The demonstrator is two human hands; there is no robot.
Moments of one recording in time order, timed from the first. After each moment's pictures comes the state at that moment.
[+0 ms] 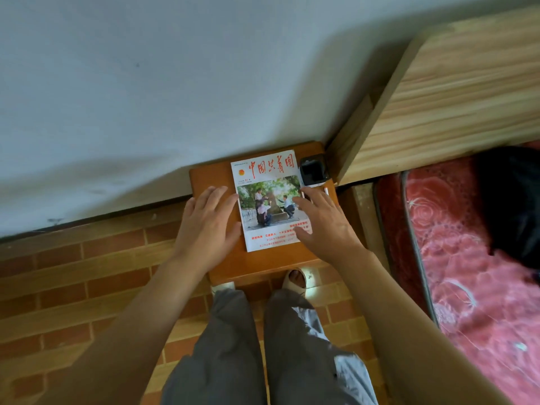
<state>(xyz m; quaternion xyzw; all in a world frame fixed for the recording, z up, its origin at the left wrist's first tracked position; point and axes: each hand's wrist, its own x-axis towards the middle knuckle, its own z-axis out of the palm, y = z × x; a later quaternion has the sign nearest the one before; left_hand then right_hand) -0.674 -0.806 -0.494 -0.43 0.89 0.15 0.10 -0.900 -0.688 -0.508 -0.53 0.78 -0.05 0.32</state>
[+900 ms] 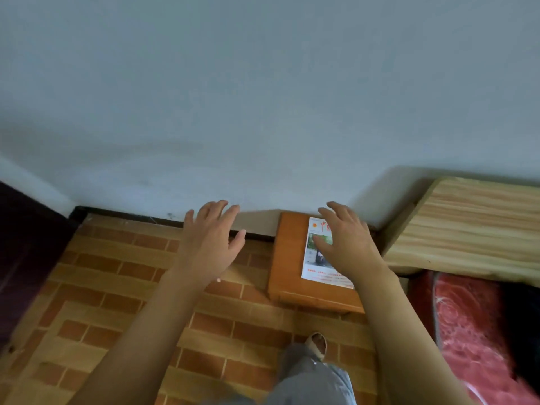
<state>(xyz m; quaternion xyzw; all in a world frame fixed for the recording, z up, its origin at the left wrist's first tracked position) -0.474 -0.670 -0.207 -0.60 0.80 0.02 0.00 -0.758 -0.642 -0.231 -0.69 0.70 -0.08 0.16</state>
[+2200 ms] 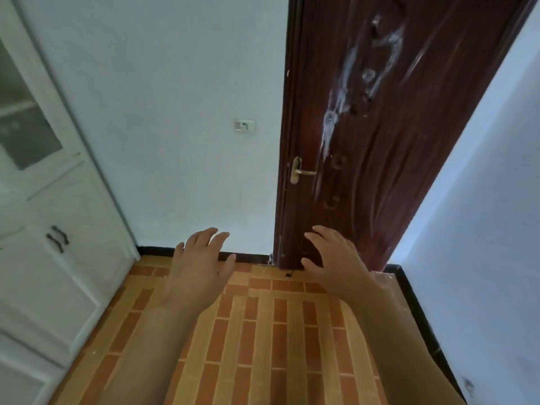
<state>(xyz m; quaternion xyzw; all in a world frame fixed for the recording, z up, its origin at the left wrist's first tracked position) 0.172 -0.125 -0.099 -0.97 0.16 -0.11 -0.15 0.124 -0.415 -0.086 -0.99 0.01 -0.05 0.13</state>
